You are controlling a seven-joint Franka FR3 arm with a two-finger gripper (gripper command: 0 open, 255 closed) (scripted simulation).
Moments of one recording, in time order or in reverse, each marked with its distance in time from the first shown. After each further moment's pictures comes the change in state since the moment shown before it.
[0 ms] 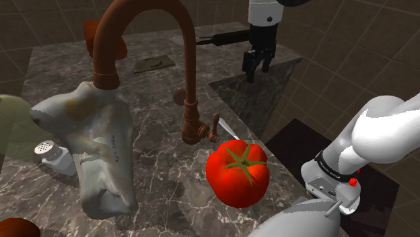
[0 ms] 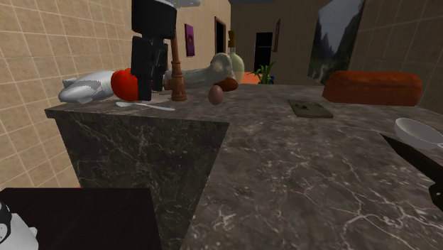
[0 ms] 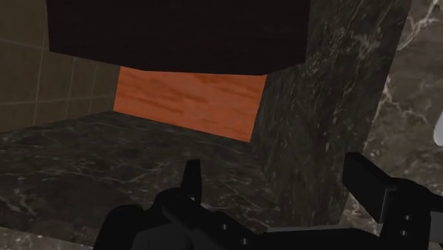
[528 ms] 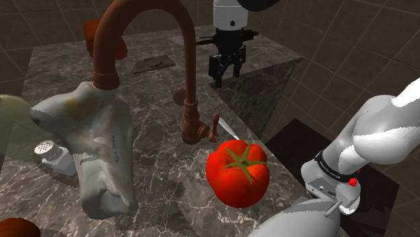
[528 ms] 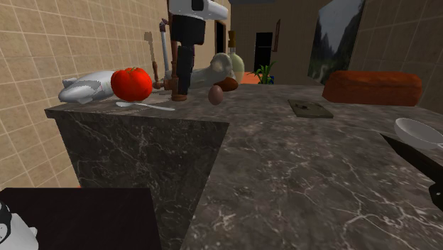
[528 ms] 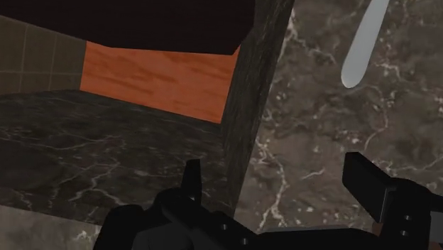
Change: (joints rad) arm 0.046 0.221 0.101 0.179 0.032 0.090 0.128
